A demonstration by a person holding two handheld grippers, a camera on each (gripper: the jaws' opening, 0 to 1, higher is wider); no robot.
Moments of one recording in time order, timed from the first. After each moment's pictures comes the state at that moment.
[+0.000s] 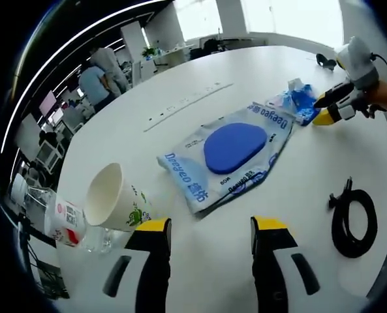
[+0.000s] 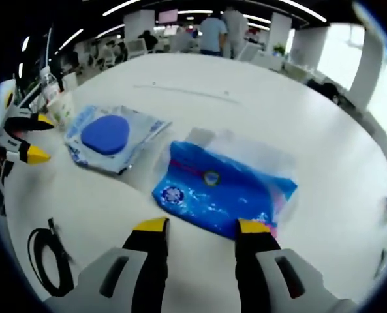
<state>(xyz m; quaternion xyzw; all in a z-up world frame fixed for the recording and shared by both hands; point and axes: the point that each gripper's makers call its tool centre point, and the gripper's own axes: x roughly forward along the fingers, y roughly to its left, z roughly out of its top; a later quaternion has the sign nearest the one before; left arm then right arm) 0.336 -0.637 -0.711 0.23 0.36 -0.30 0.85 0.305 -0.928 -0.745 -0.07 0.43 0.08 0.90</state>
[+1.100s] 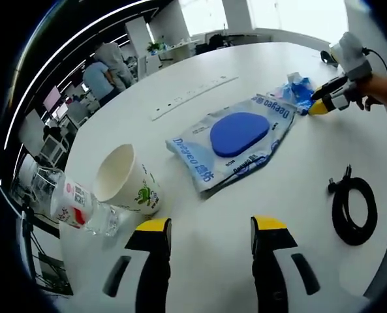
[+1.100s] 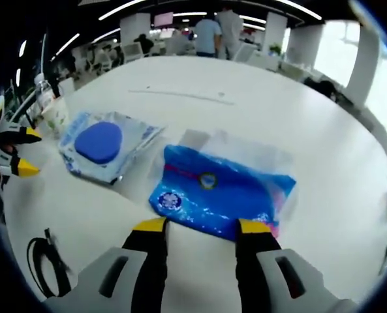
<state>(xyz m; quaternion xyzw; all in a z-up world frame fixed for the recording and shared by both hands) 0.322 -0.618 -0.711 0.24 0.37 -0.28 0.85 0.317 -0.931 -0.744 -0.05 0.42 0.07 0.90</state>
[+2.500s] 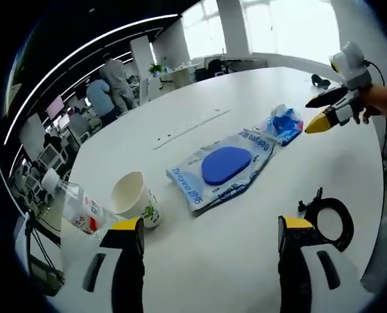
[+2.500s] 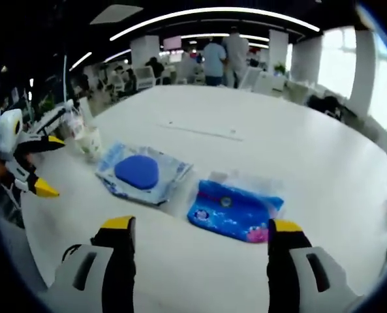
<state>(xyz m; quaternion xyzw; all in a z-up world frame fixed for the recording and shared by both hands) 0.300 -0.634 -0.658 0.19 0.29 -0.31 0.89 0.288 -0.900 -0.668 -0.04 0.34 0.12 0.93</state>
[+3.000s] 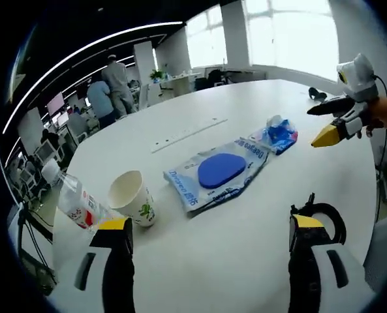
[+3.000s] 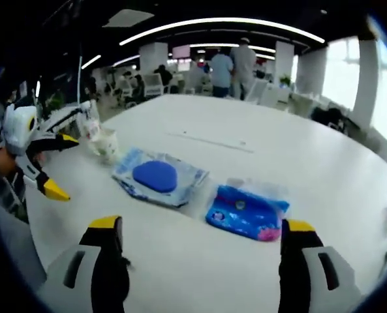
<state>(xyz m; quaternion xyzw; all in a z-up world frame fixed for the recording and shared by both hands) 0.291 -0.629 -0.657 0.16 0.28 -0.32 0.89 0.268 -0.877 -0.650 -0.04 0.31 0.13 0.94</state>
